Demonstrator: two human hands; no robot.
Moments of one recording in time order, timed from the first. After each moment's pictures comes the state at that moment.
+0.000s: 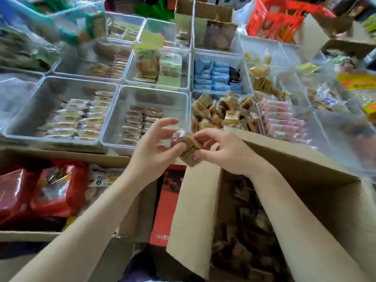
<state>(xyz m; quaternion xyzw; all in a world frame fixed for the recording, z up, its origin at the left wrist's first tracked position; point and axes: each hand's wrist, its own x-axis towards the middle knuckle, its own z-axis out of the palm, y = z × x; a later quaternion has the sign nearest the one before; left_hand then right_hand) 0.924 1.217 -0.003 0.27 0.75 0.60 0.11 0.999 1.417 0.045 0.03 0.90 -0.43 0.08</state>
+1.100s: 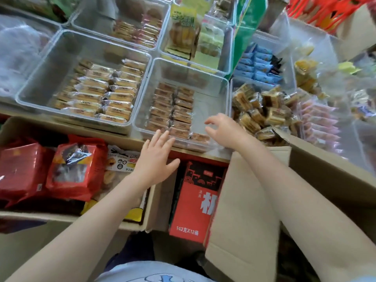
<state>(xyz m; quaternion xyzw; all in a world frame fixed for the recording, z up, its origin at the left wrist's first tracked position) 0.844 1.123 -0.148 0.28 0.92 0.22 0.18 0.836 1.354 -0.069 0.11 0.96 -0.15 0.19</state>
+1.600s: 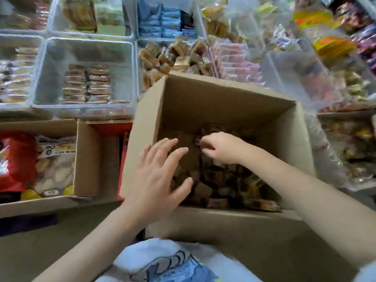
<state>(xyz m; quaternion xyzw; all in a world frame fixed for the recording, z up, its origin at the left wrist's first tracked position) 1.121 1.250 -0.036 0.44 0.85 0.28 0.10 1.147 1.500 -0.051 0.11 0.95 -0.13 0.27</state>
